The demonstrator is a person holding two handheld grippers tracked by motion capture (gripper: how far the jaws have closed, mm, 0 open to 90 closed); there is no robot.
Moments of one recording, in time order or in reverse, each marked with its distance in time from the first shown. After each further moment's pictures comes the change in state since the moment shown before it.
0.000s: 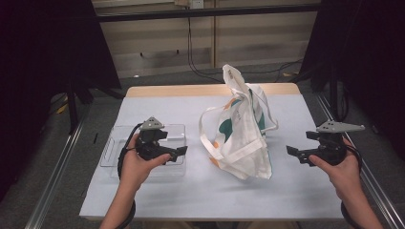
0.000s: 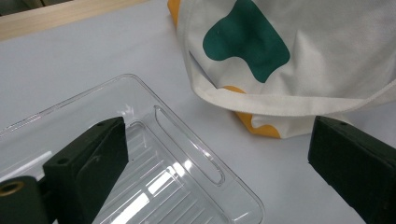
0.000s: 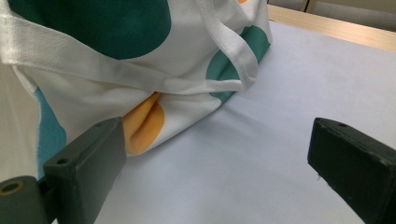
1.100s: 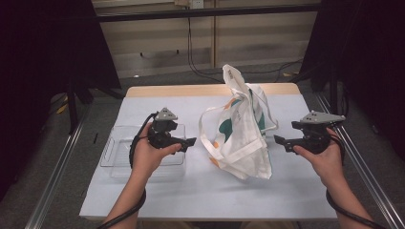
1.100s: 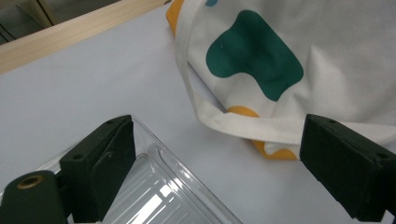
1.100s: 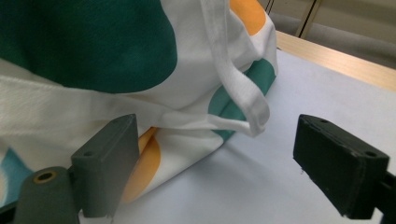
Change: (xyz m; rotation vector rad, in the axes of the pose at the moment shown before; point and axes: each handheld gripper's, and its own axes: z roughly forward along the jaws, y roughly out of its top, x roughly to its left) left arm -0.002 0.031 0.028 0.017 0.023 0.090; right arm 0.010 0.028 0.032 -0.024 -0.021 -0.089
